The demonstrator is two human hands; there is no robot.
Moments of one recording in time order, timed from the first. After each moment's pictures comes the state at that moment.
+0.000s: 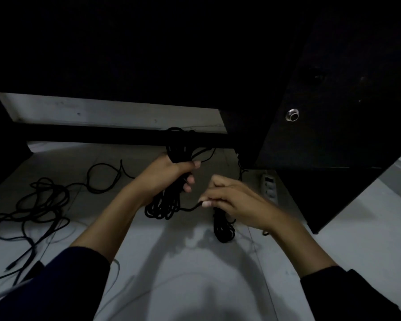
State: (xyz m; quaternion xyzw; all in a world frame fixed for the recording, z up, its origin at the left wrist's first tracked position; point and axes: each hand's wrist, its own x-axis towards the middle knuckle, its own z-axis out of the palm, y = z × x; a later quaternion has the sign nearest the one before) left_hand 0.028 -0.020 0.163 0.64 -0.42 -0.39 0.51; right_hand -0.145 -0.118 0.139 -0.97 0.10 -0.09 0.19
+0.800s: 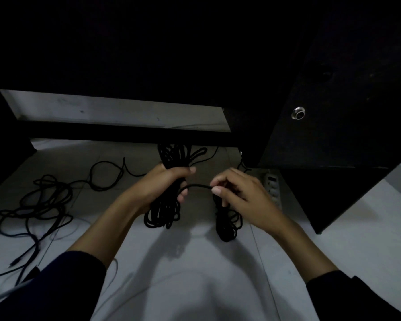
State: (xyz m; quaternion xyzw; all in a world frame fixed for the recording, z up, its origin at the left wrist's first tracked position) left_hand 0.028 -0.007 0.153 0.65 -0.34 -0.45 0.51; right_hand -0.150 -0.112 0.132 -0.89 0.15 -0.27 0.34
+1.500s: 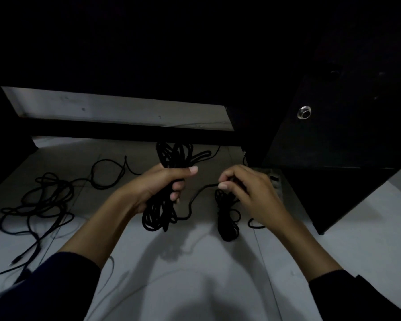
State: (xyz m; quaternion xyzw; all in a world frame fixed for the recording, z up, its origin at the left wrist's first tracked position) left_hand 0.037 0.000 0.155 0.62 -0.36 -0.50 0.50; right_hand -0.148 -0.121 0.131 -0.91 0.16 -0.32 0.23
